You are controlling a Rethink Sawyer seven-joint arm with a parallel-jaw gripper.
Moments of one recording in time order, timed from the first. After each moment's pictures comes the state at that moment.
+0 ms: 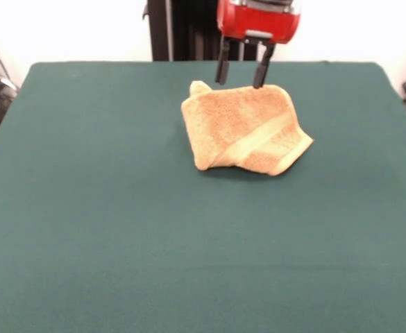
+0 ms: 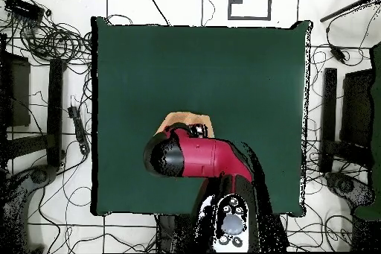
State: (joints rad) arm 0.01 -0.71 -0.16 1.78 -0.12 0.34 1.62
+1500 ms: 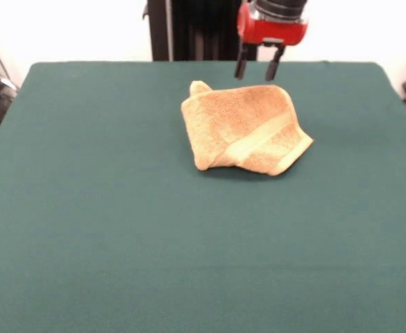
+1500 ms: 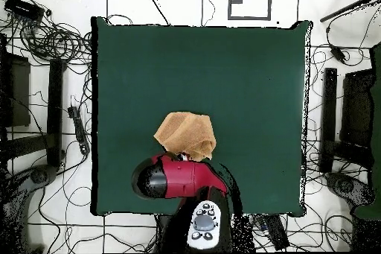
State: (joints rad) arm 0.09 -0.64 -0.19 1.91 -0.12 0.30 1.62
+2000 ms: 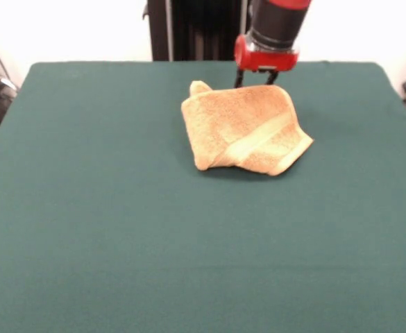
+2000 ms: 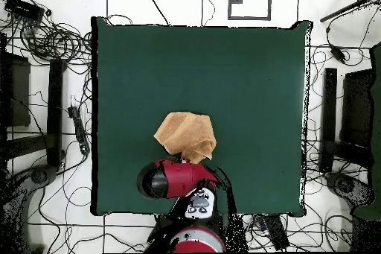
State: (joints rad) arm 0.10 -0.48 -0.19 1.91 -0.11 0.19 1.62
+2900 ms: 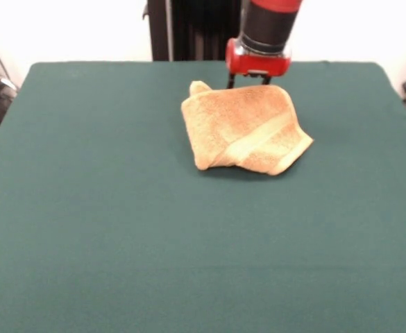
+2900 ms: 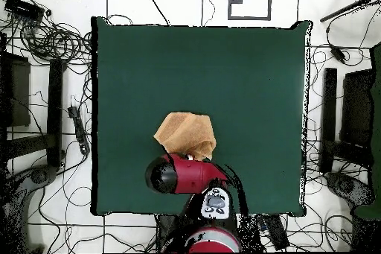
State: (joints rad) arm 0.03 -0.51 -0.17 1.90 -0.06 0.18 1.62
